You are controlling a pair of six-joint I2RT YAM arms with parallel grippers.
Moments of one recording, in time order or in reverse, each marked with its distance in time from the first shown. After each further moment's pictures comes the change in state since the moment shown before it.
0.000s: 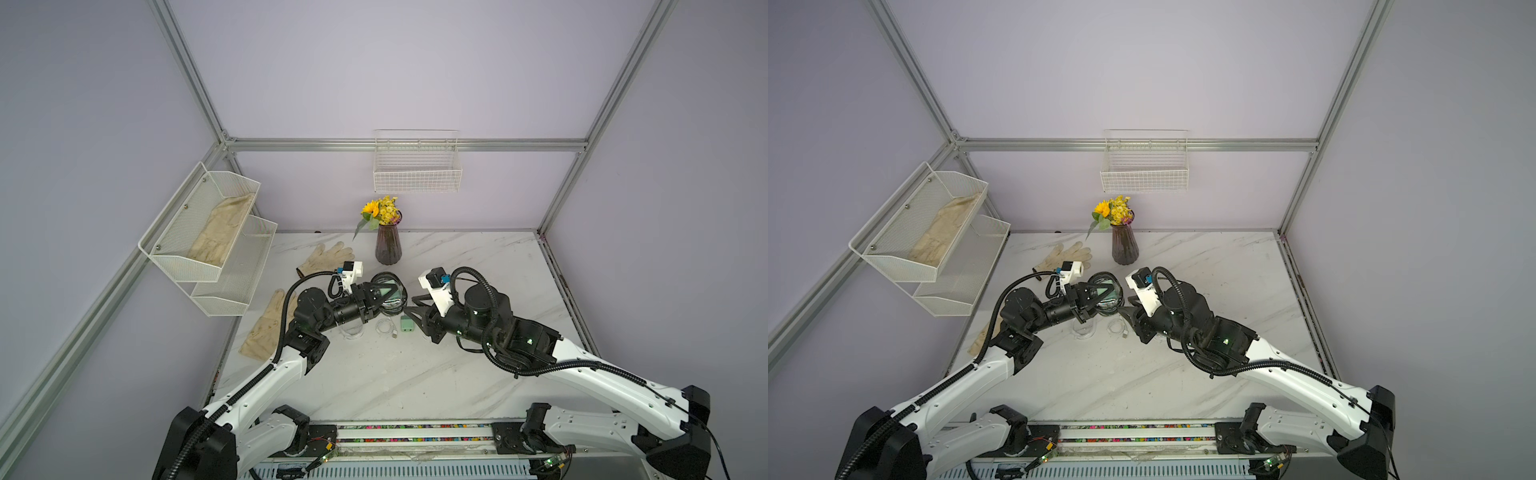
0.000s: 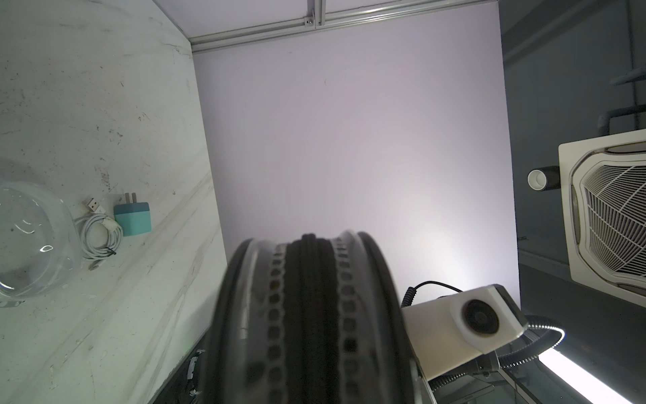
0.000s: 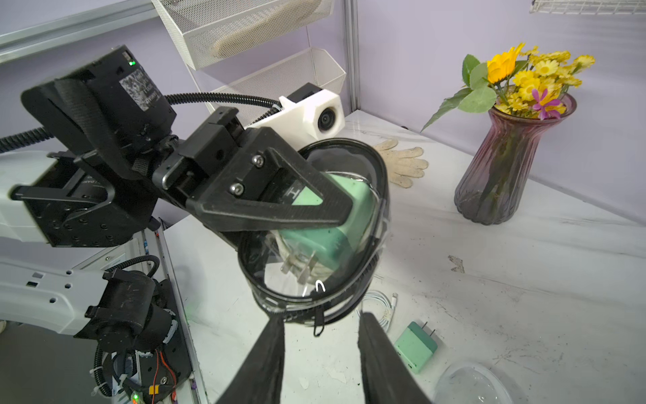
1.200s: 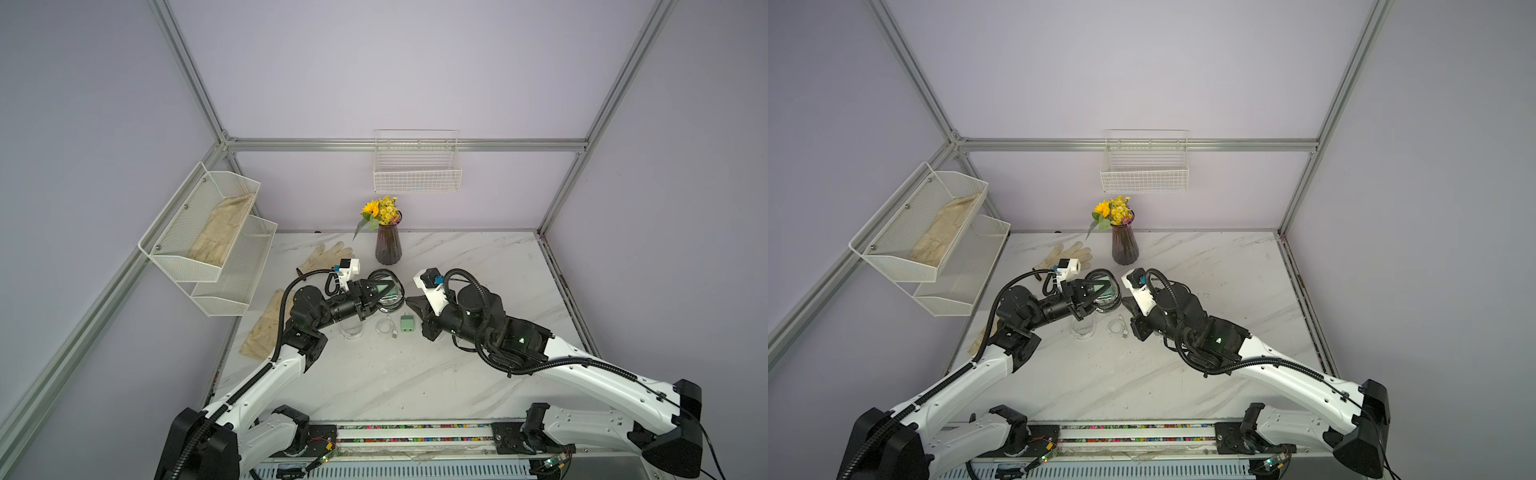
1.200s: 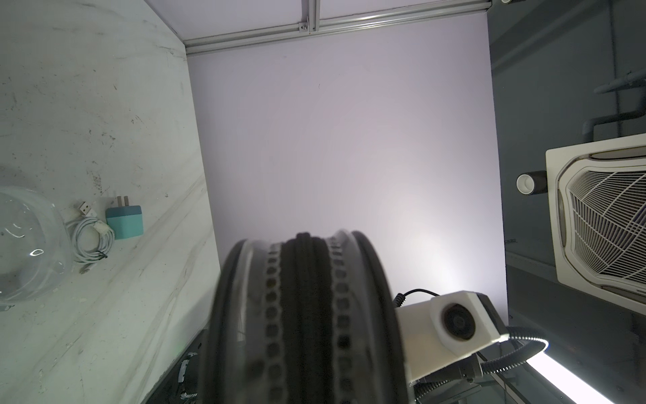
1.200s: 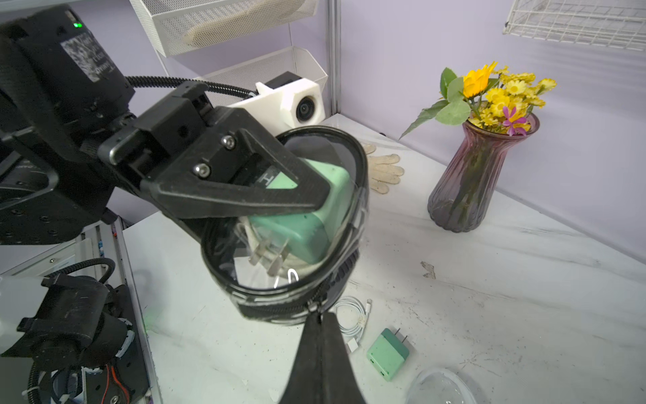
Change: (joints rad) left arm 0.038 0.003 0.011 0.022 0.041 -0.039; right arm 0.010 0.025 0.005 0.022 0.126 -0.072
